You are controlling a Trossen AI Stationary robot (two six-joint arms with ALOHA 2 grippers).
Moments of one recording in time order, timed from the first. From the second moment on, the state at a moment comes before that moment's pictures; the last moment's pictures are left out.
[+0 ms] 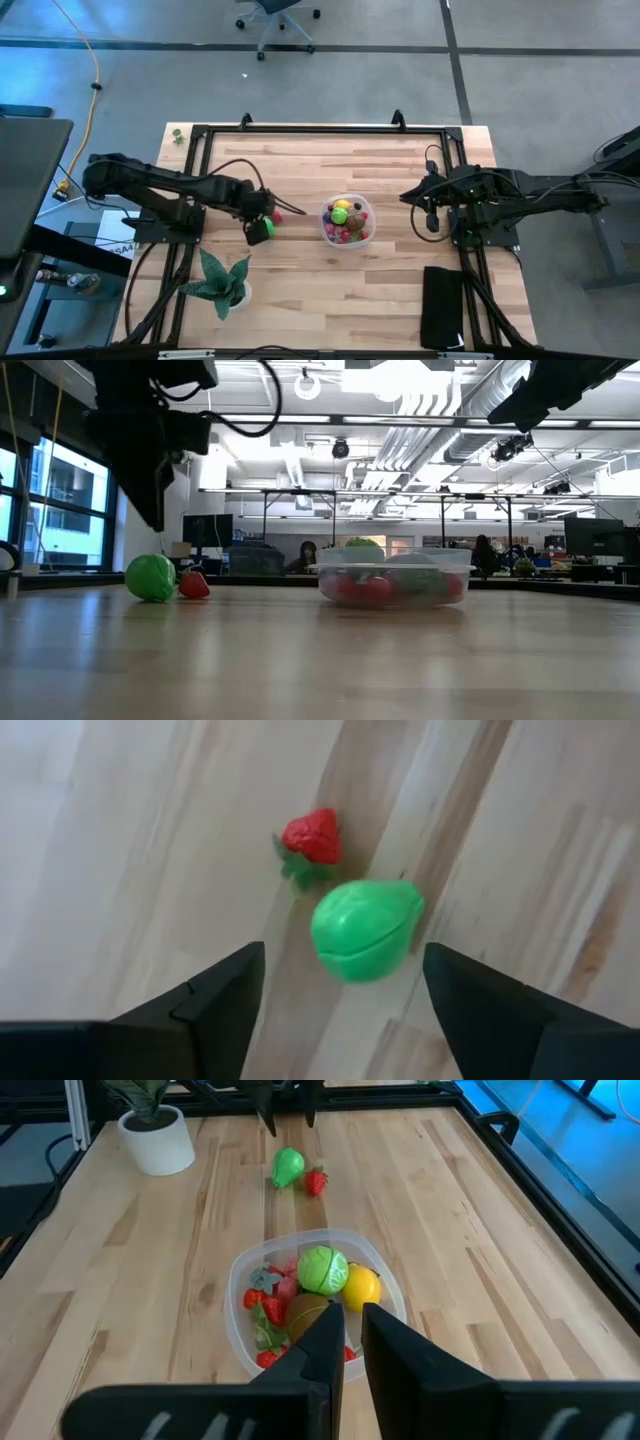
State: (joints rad) left arm 0.07 1.30 0.84 -0.85 -0.12 -0.40; right arm 0.02 0.60 0.66 -0.54 0.10 0.04
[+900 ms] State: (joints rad) left arm 0.07 1.31 0.69 -0.65 -0.13 -0.31; right arm 0.02 0.60 0.66 -0.54 0.10 0.04
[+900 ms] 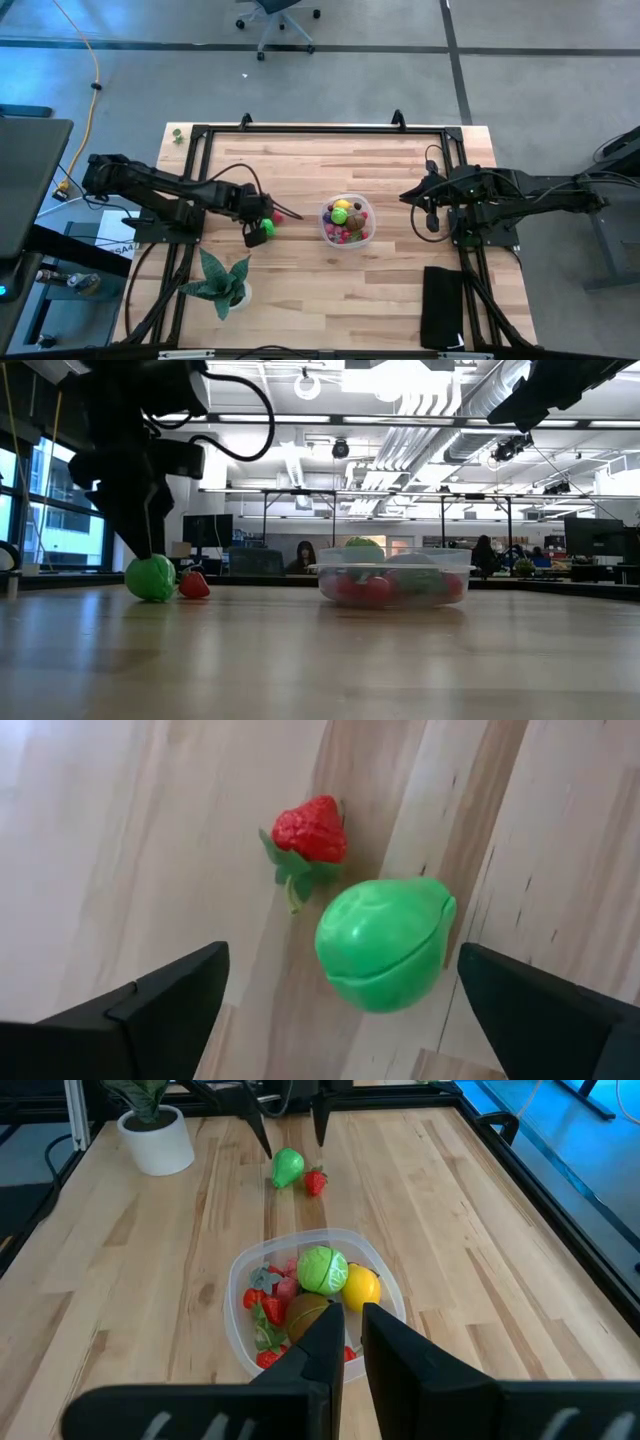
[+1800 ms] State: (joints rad) left arm 0.07 1.31 0.61 -0.52 -0.04 0.12; right arm 0.02 0.60 0.66 -0.54 0.10 0.04
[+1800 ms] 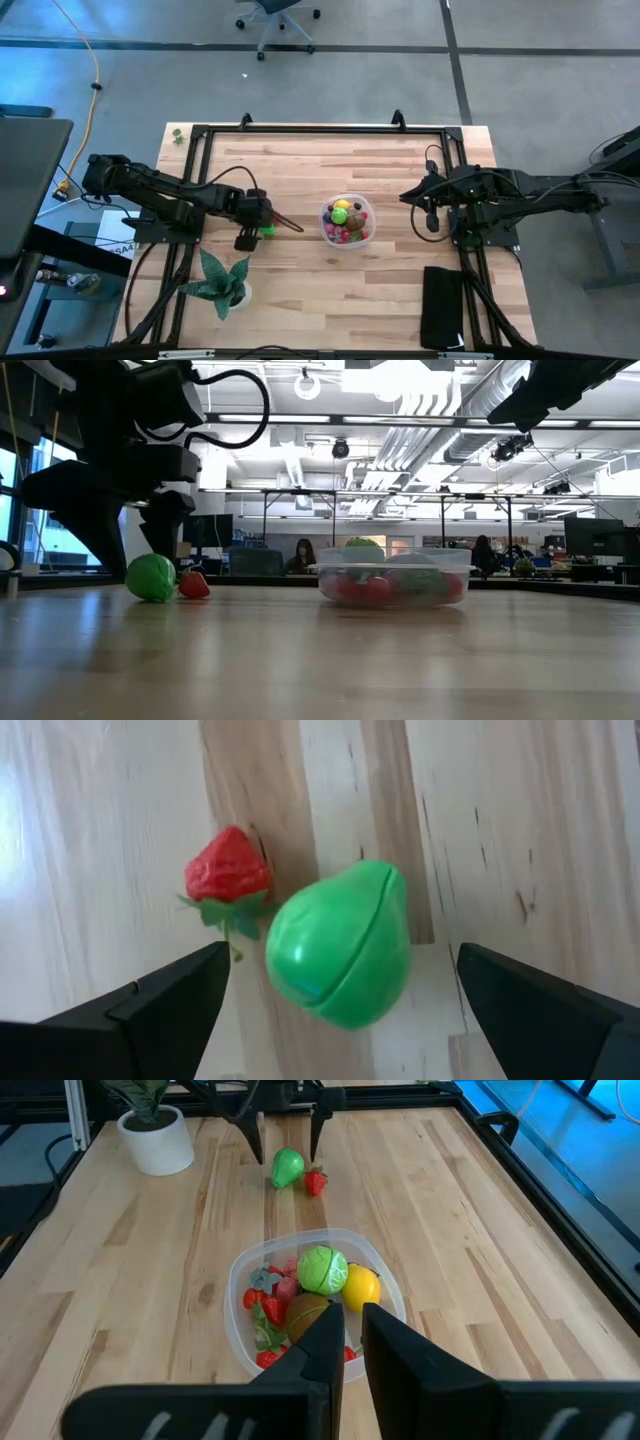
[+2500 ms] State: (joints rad) left arm 0.07 1.40 0.61 -0.47 -0.04 0.24; right arm 0.02 0.60 0.66 -0.54 0.10 0.04
